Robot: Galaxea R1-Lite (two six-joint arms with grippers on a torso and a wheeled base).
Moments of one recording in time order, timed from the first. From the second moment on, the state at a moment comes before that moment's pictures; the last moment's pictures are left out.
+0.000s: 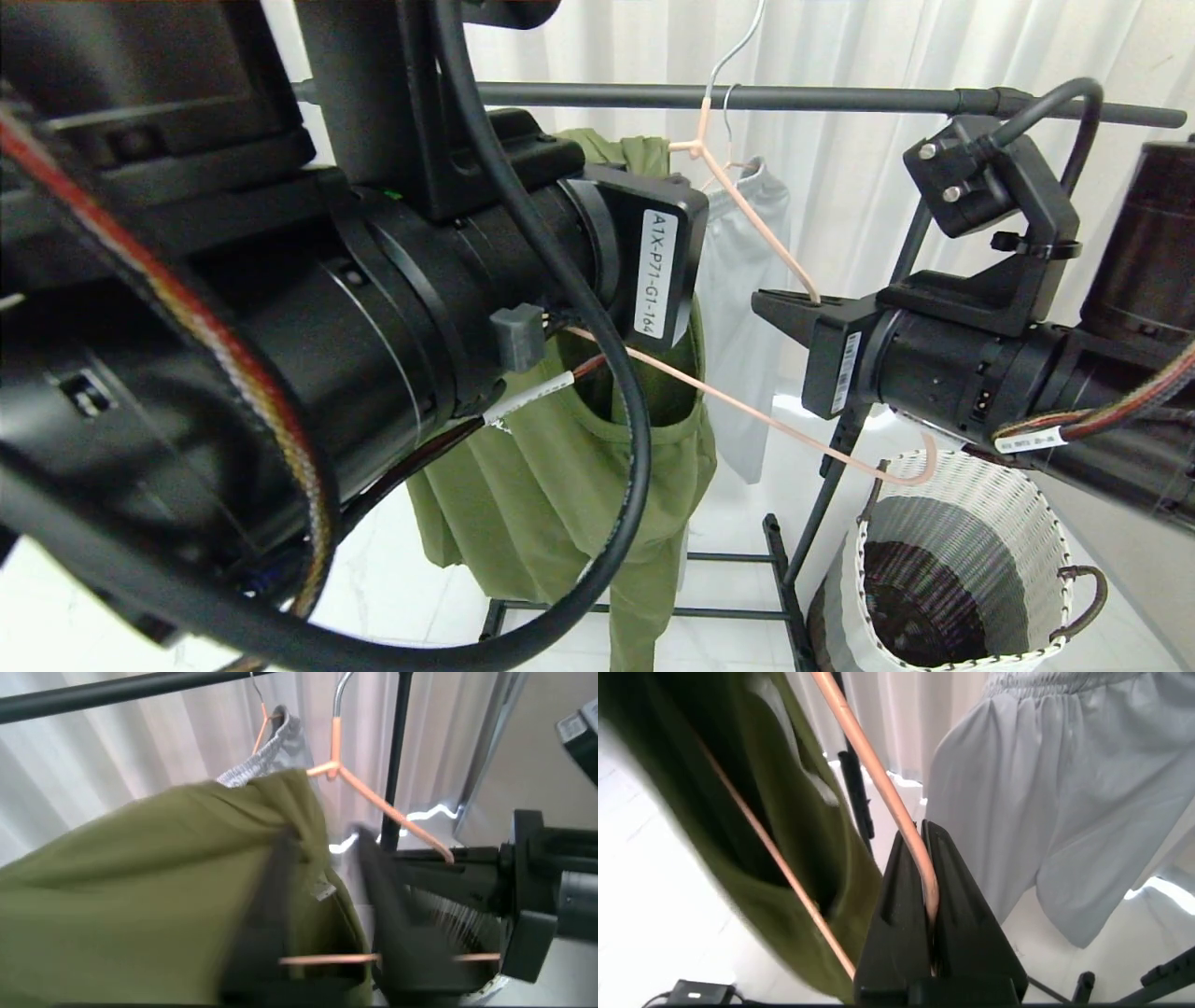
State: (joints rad) left arm -1.05 1.53 -1.20 -0.38 0.52 0.20; right arm 0.93 1.49 -0.96 -0.49 -0.22 0.11
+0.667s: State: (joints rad) left arm -1.05 1.47 -1.12 -0.39 0.52 0.28; right arm 0.91 1.45 -0.92 -0.57 -0.22 0.02
